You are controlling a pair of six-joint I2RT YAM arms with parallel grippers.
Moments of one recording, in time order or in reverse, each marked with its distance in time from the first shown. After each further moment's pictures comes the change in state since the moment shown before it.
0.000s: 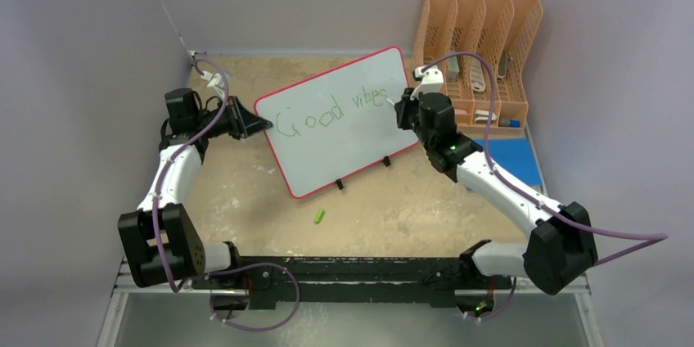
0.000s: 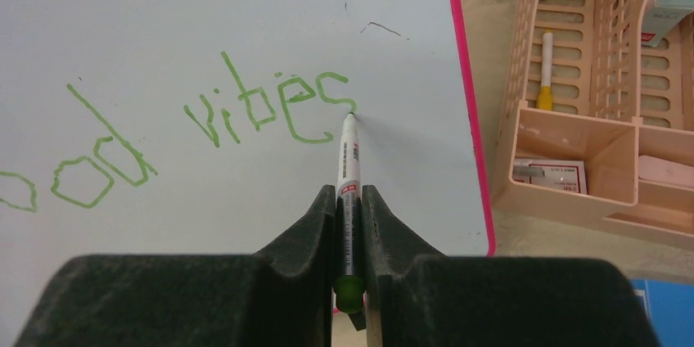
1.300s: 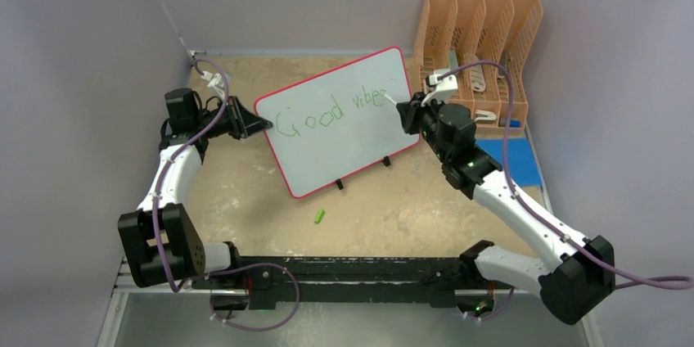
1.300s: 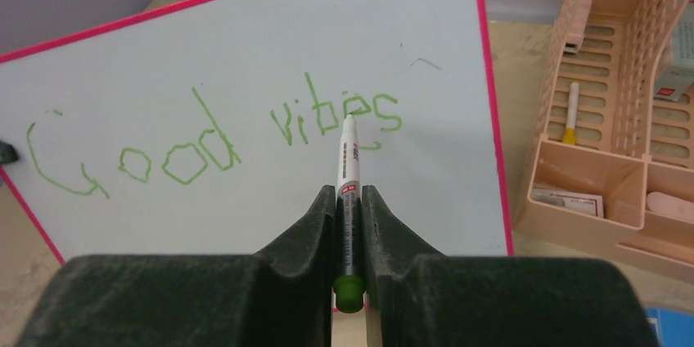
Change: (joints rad) left arm 0.000 0.000 0.000 0.000 0.000 0.000; right arm 0.008 -0.188 -0.056 0.023 -0.087 -0.014
